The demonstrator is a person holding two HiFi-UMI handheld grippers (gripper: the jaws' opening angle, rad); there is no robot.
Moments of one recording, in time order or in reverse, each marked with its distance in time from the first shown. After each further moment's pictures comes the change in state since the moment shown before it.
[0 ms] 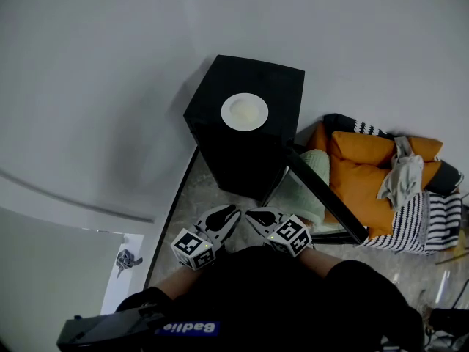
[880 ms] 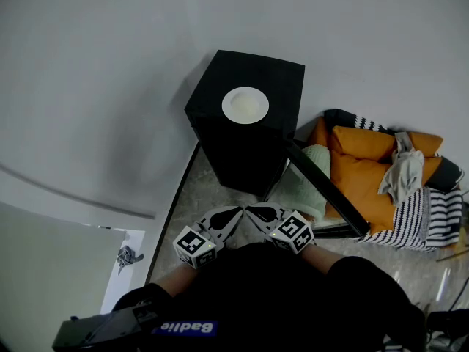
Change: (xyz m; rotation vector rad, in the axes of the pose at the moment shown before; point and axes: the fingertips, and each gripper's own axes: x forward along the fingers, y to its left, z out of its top) left arm -0.002 -0.023 -0.004 0.059 0.031 -0.073; right arm -0.004 0.010 0.008 -0.019 -0.038 0.006
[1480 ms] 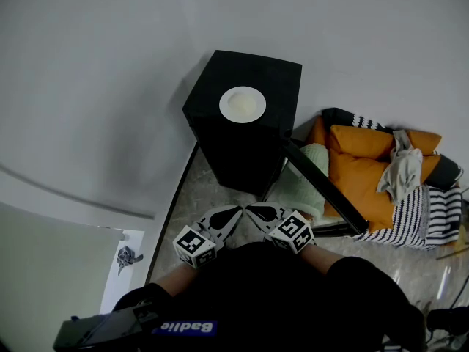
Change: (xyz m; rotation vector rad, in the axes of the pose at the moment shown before) left arm 0.002 -0.004 -0.002 -0.002 -0.002 -0.005; right arm -0.006 -0.001 -0.002 0.007 -0.006 -0.019
